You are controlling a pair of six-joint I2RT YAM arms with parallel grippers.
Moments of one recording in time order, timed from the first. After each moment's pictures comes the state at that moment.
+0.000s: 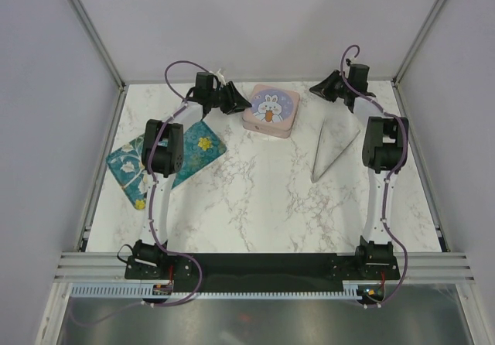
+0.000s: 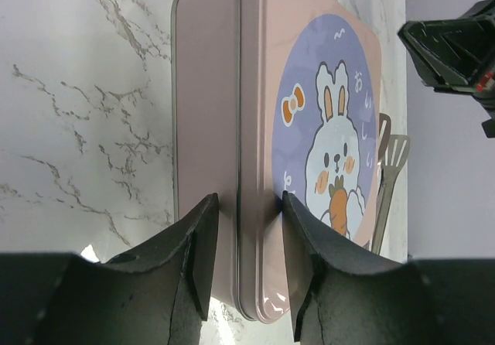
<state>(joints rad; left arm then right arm) -0.23 2.50 1.98 -0.05 0.66 -0.66 -0.04 2.47 1.96 0.03 -0.56 0.73</state>
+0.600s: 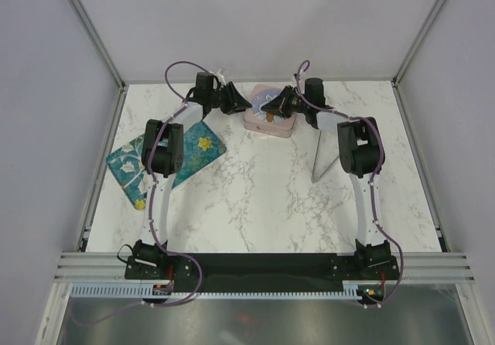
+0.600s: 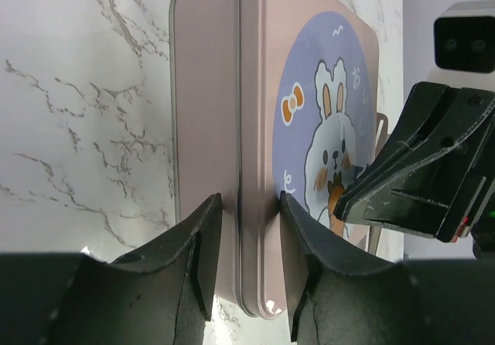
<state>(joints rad) -0.23 2.50 1.97 -0.04 0.67 -0.67 0.23 2.43 1.74 0.31 -0.78 0.95</state>
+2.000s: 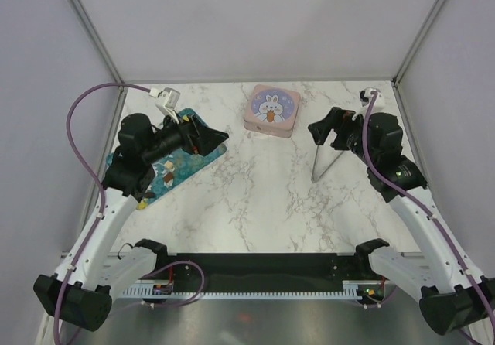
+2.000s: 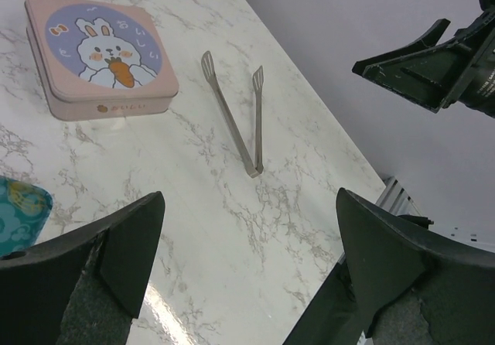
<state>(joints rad) -0.29 0.95 0.98 -0.17 0.55 -0.46 0.31 0.94 1.01 -0.34 -0.07 0.46</state>
